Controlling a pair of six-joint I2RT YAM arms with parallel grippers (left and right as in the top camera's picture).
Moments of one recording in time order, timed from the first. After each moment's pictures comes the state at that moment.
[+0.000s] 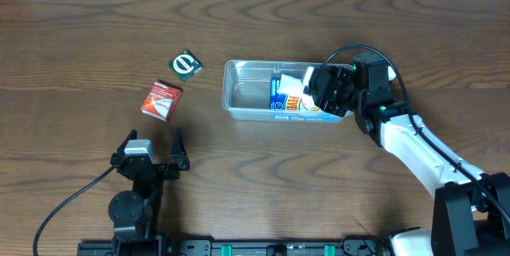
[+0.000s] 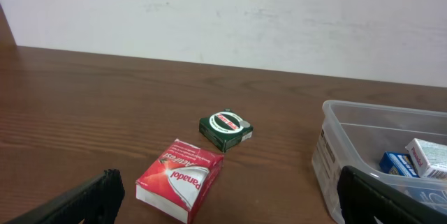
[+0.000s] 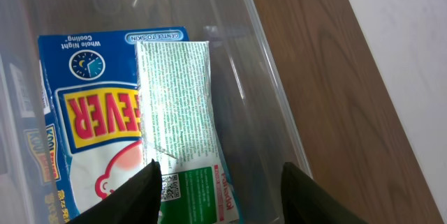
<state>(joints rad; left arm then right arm) 0.06 0.01 0.02 -0.11 0.09 -0.11 0.25 1.56 0.84 -0.03 -0.34 -0.93</state>
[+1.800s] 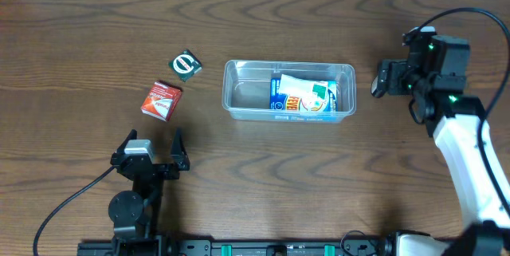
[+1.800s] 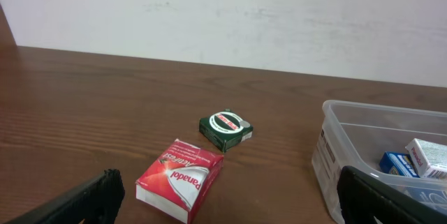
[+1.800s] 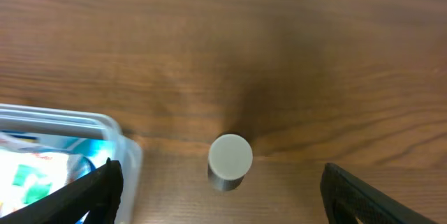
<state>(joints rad) 0.06 0.01 0.02 -0.11 0.09 -0.11 -0.07 1.43 1.01 -0.37 -0.07 -0.04</state>
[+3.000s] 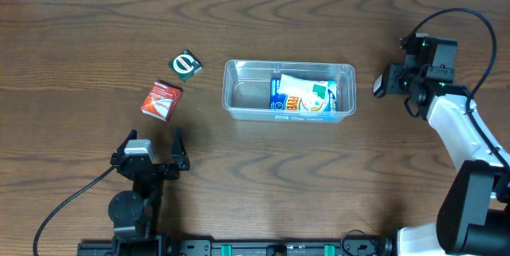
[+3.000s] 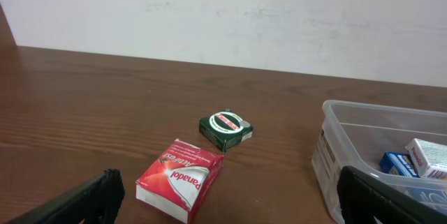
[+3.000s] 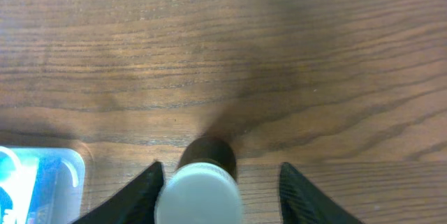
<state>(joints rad) 0.06 0.01 0.02 -0.11 0.09 -0.11 -0.12 1.64 1.01 -0.26 -0.07 -0.03</state>
